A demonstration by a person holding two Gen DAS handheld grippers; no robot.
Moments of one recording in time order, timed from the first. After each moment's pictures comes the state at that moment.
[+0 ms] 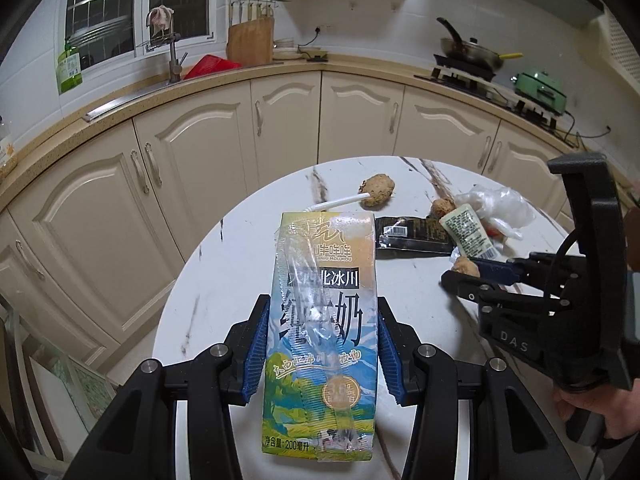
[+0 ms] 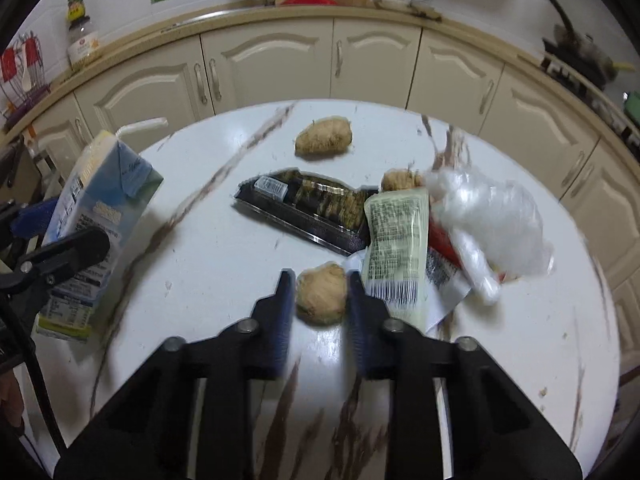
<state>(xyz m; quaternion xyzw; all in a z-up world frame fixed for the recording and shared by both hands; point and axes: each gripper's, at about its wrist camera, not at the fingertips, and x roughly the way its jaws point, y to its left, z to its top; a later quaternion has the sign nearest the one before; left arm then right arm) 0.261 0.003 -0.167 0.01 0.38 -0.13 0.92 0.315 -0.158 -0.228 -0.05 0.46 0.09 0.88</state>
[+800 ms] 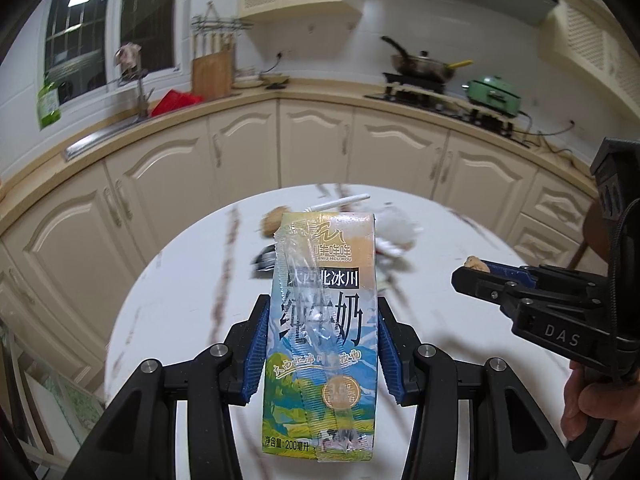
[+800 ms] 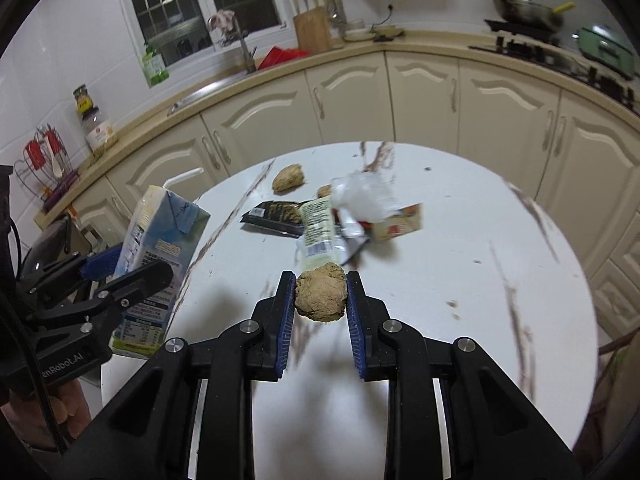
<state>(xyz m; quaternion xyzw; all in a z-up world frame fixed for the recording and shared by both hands) 0.178 -0.080 -0.111 0.03 0.33 -0.17 0.93 0.221 -0.256 -0.155 0.08 0.39 0.10 0.91</state>
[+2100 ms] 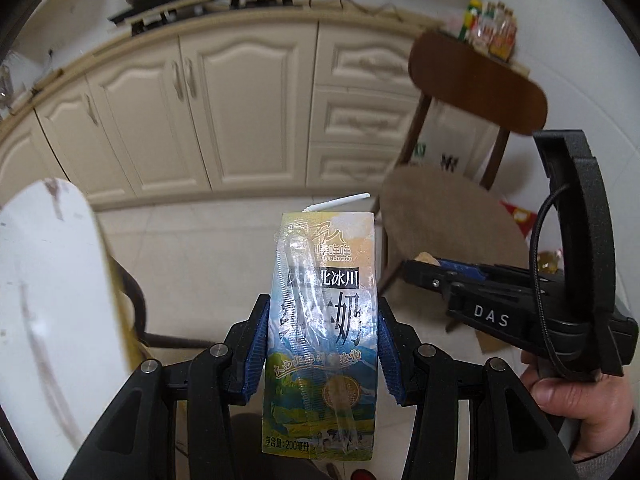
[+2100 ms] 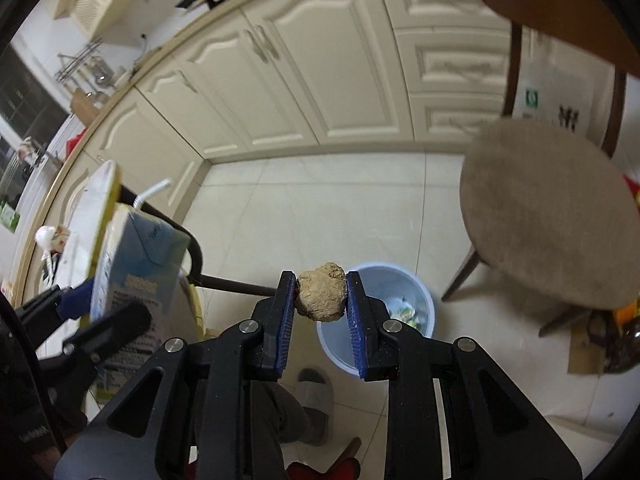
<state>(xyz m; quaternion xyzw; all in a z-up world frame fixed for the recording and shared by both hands) 0.151 -0.481 -0.174 0.17 0.44 -0.42 0.77 0.016 -0.641 -0.266 0.30 0.44 -0.17 0.83</state>
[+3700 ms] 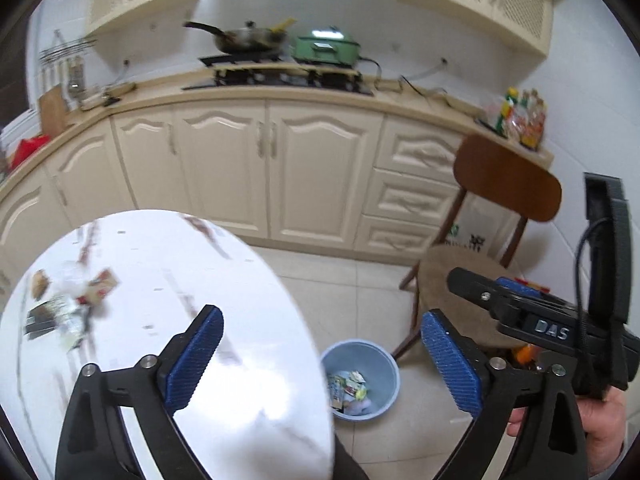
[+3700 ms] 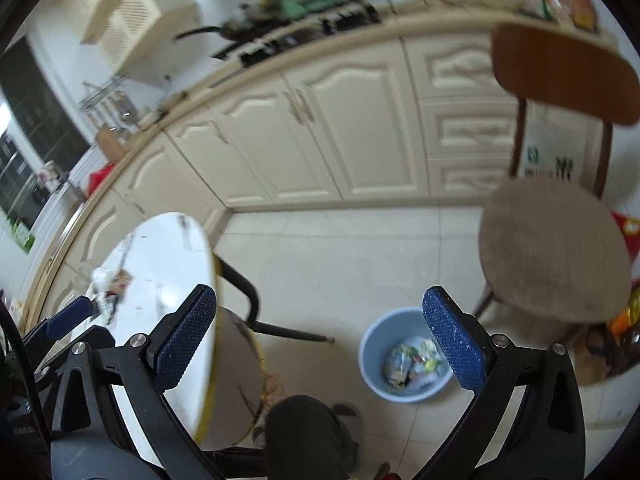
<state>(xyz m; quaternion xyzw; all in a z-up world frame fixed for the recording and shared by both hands) 0.115 -0.283 -0.051 0.08 0.35 -0.37 0.86 0.036 -0.559 -0.136 0.26 0.35 -0.19 0.88</state>
